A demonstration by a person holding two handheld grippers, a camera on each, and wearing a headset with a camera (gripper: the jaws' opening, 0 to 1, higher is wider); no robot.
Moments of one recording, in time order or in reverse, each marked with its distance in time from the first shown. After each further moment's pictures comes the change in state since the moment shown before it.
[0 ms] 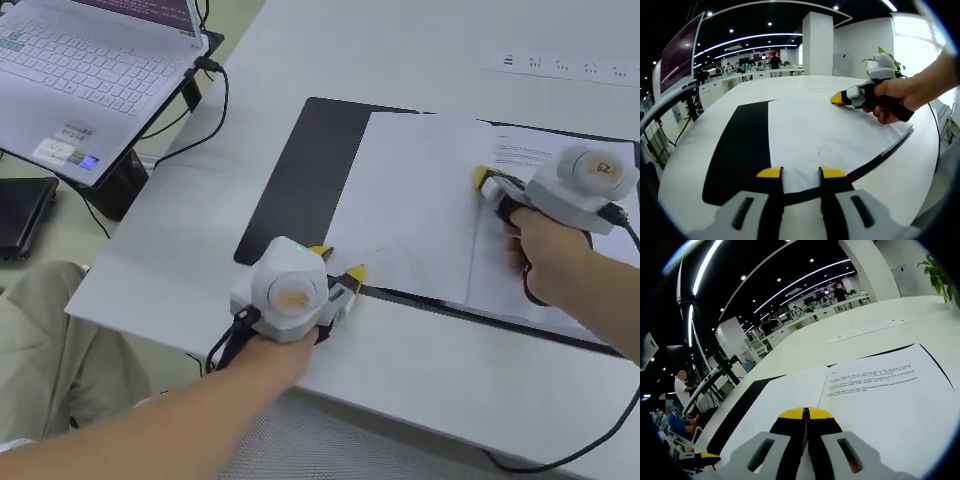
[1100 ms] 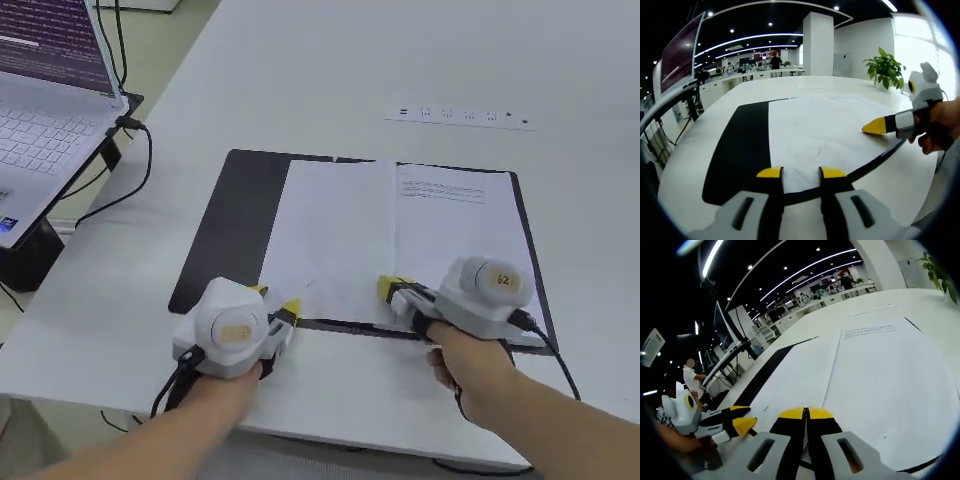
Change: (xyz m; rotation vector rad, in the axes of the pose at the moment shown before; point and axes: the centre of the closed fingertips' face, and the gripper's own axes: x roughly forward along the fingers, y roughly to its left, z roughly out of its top) left arm -0.005 0.003 -0.002 -0.002 -0.003 0.003; right arm -0.084 0.039 -0.085 -0.006 0.120 0.055
